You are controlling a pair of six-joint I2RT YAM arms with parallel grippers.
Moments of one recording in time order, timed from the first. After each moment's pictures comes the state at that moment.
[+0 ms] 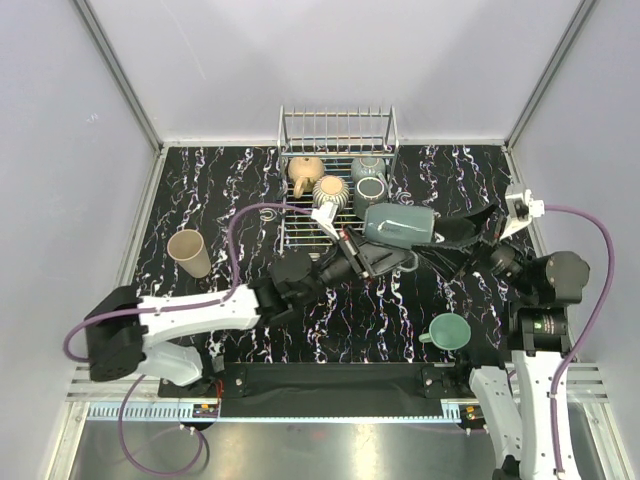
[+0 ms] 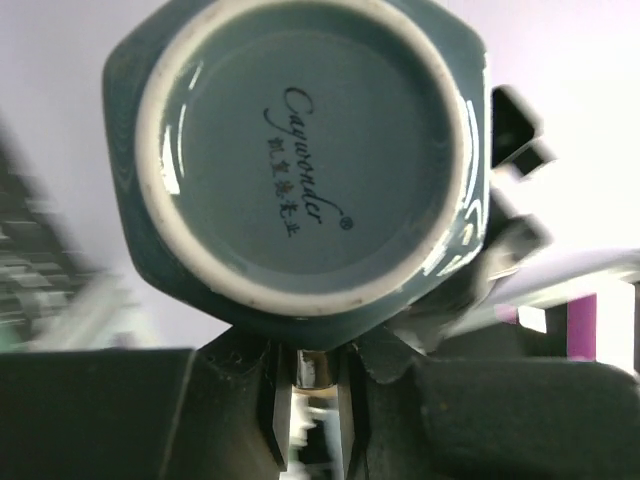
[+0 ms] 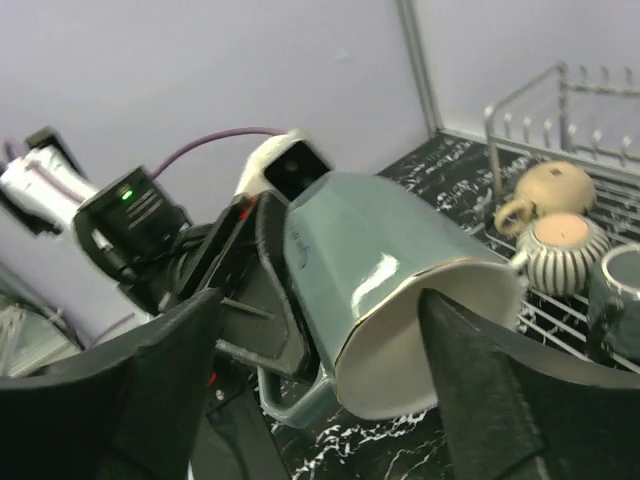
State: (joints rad) left arm -1.18 1.37 0.88 0.75 -0.06 -1.36; right arm -0.05 0.54 0.79 0.17 -1.04 0.71
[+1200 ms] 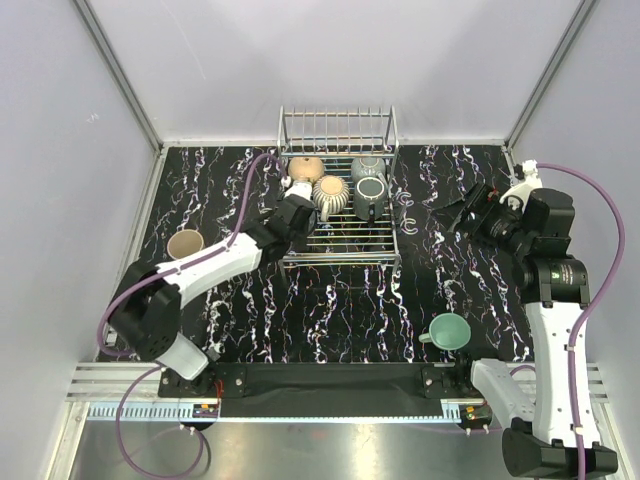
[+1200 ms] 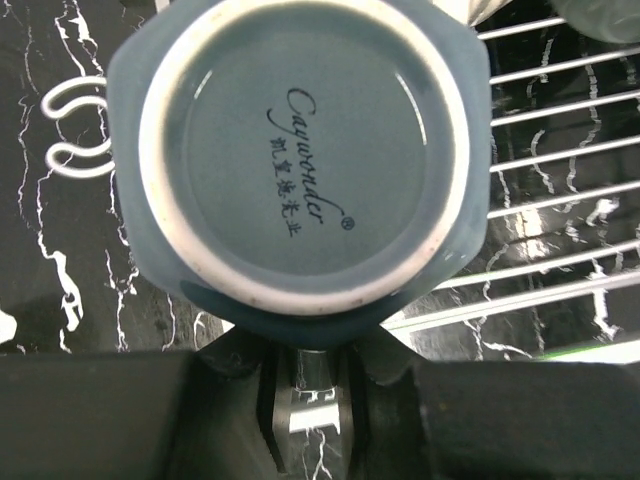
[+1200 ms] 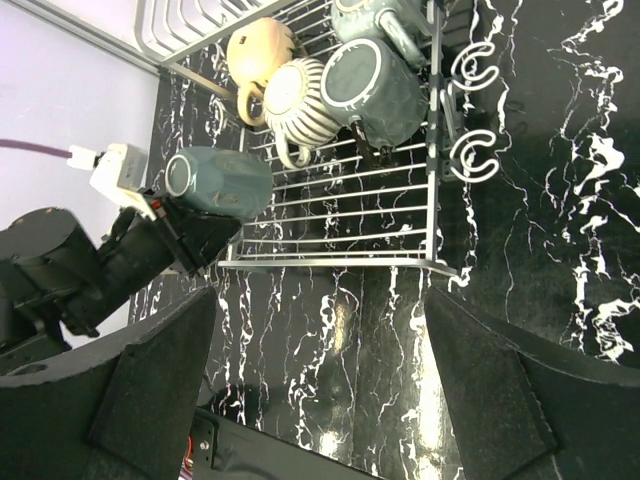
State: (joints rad) left arm -0.70 1.53 1.06 -0.33 -0.36 -0.38; right arm -0.05 0.85 1.16 -0.75 -0.44 0.51
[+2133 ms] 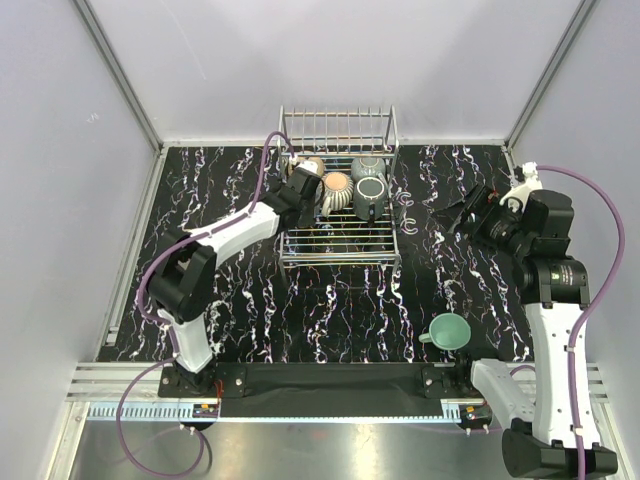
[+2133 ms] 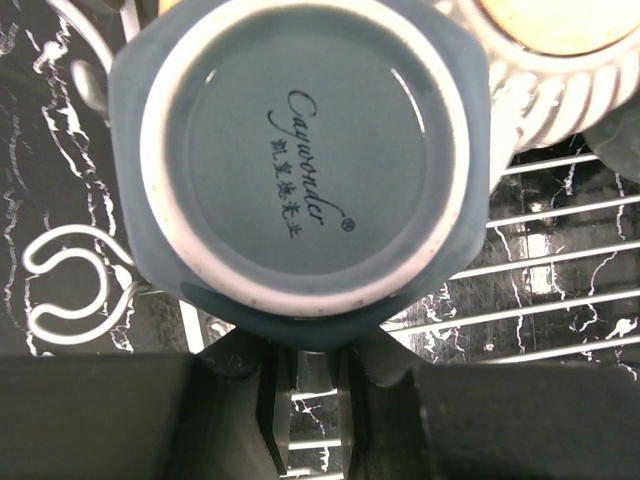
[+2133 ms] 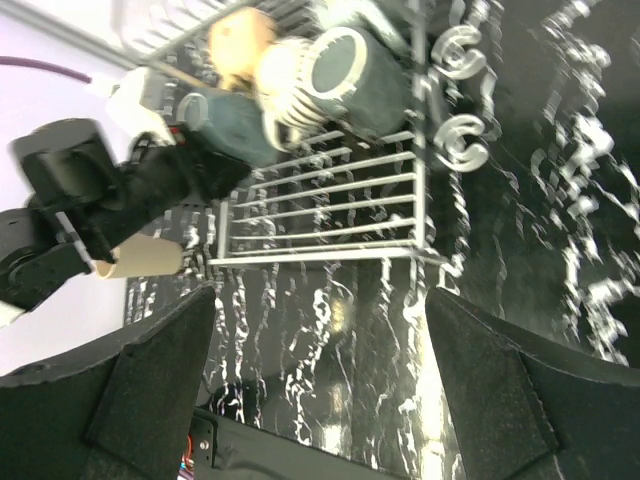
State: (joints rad) left arm -0.60 1.82 1.35 -0.37 -0.30 -0.35; right arm -0.05 0.84 1.16 -0.76 -0.43 0.51
